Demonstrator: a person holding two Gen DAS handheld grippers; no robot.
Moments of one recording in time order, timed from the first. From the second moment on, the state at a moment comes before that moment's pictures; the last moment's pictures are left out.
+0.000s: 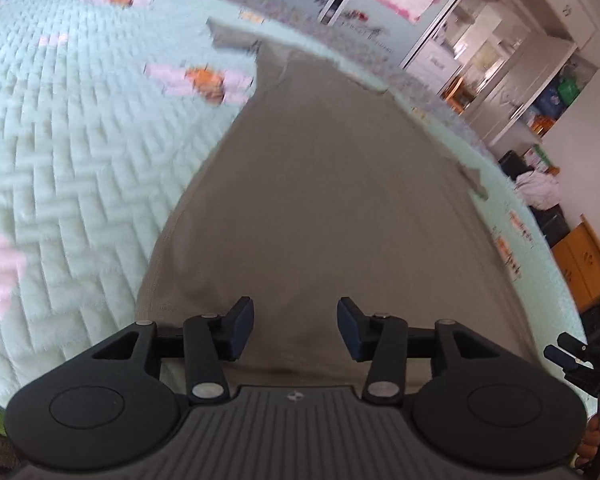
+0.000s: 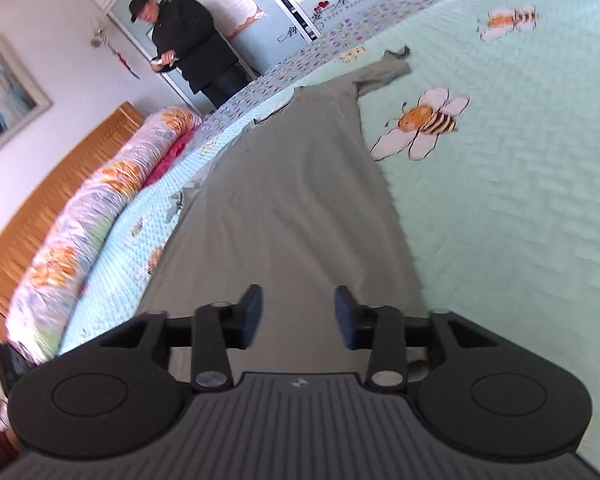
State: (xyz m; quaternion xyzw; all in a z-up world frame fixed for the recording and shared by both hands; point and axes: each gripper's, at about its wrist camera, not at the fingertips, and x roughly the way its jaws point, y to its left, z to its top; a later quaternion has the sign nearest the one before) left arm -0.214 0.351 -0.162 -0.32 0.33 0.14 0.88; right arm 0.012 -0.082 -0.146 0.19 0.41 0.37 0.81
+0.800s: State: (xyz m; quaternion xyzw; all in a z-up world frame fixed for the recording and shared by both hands) left arm -0.061 0.531 -0.143 -0.41 0.21 0.15 0.87; right arm 0.016 0.104 -0.161 0.13 0.35 0.49 0.79
